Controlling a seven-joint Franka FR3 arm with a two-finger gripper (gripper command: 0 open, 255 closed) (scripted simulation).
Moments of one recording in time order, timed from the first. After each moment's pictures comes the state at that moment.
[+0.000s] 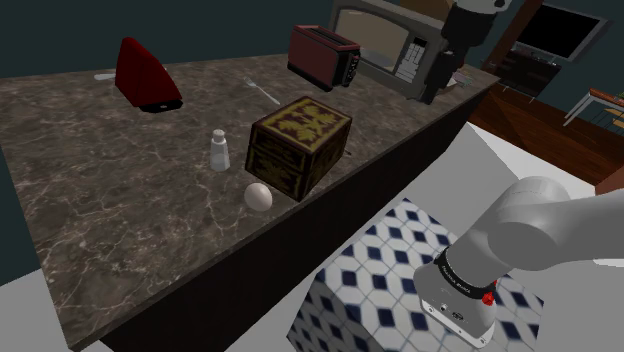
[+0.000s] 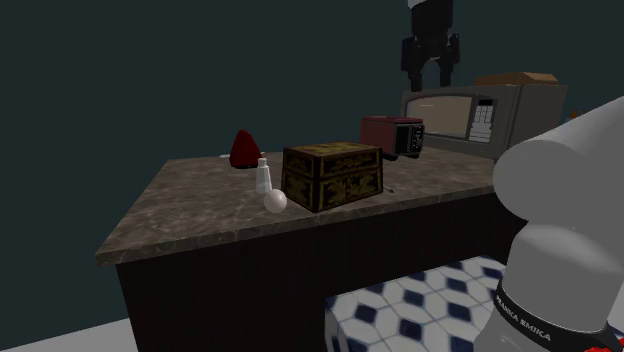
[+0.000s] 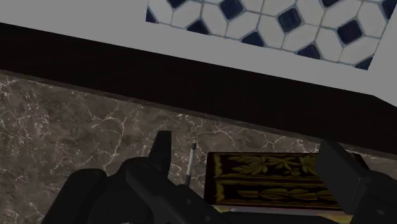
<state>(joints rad) 0.00 -0.82 0.06 -2.33 -0.11 1.49 -0.11</state>
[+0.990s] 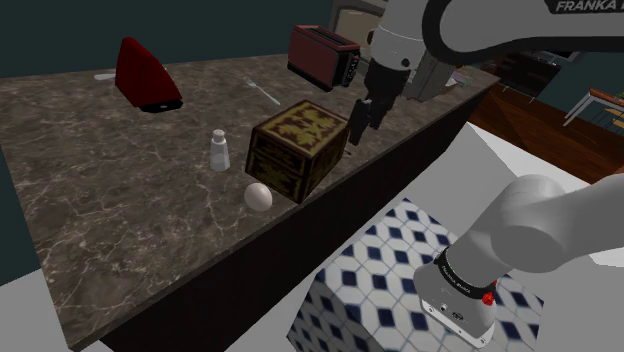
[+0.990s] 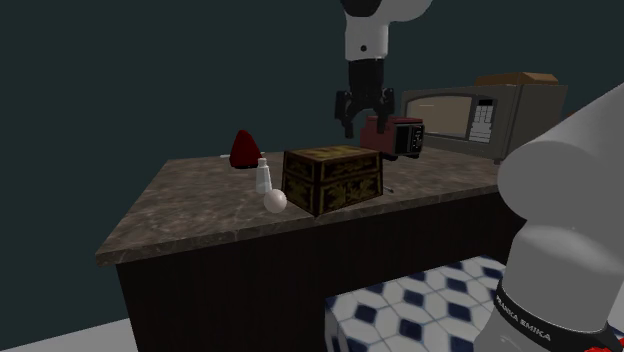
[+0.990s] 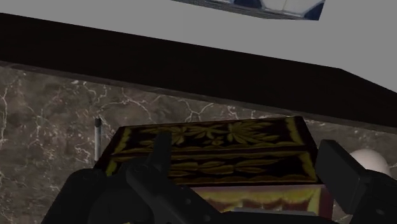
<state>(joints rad) 0.07 -0.63 0.23 -2.46 0.07 1.84 0.12</state>
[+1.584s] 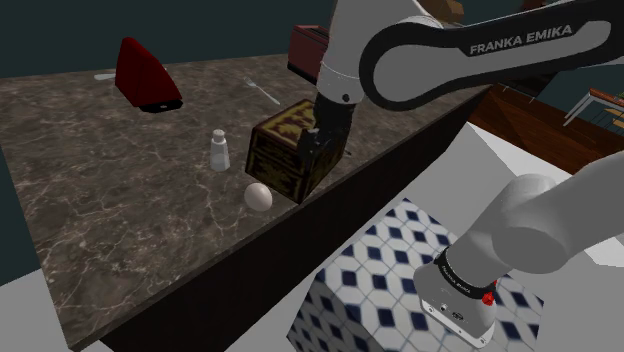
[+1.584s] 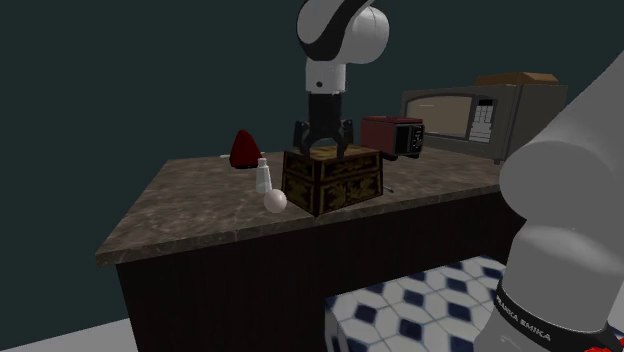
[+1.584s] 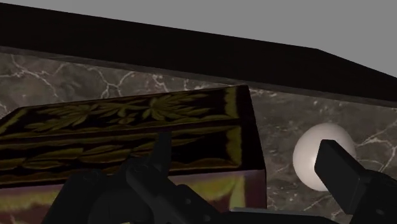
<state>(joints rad) 0.10 -0.38 0.36 -2.44 0.13 2.10 0.26</state>
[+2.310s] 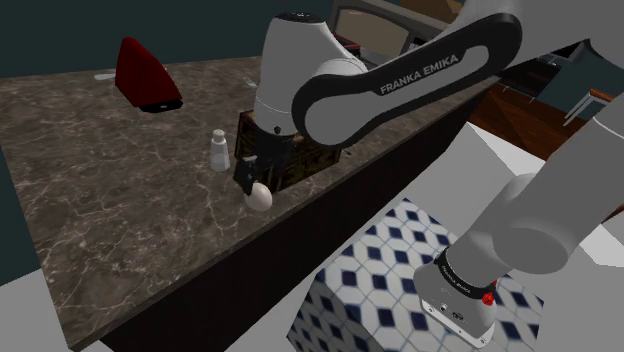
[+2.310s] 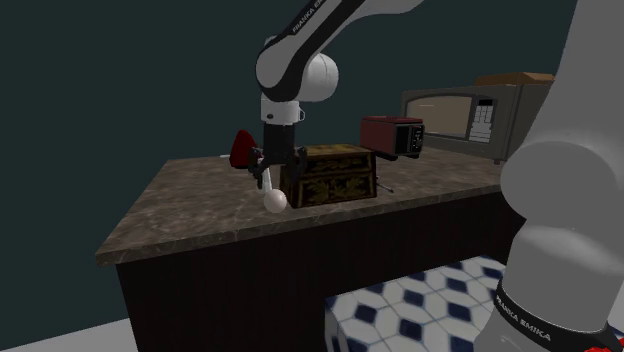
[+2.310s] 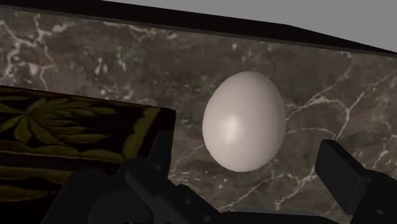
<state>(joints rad) 0.12 -0.01 0.49 -2.27 0.03 2.33 0.49</state>
